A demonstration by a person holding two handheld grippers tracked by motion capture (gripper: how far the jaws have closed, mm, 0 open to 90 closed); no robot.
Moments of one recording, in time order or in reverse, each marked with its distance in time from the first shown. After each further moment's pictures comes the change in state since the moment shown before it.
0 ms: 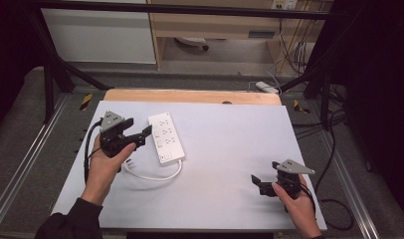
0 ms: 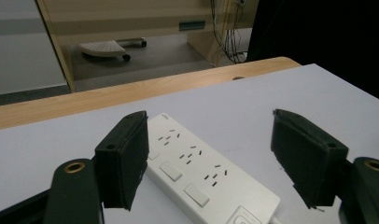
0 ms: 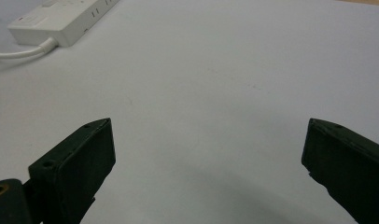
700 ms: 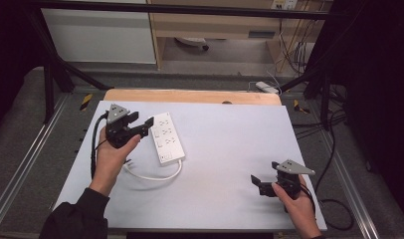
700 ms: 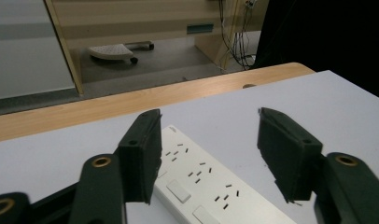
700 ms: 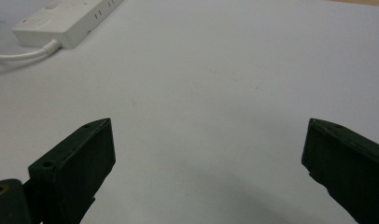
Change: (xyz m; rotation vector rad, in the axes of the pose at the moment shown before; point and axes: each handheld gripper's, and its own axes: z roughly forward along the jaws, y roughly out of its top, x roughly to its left) left arm 0.004 0.011 0.022 -0.010 0.034 -0.001; right arm 0.002 0.000 -0.001 -0.003 0.005 0.003
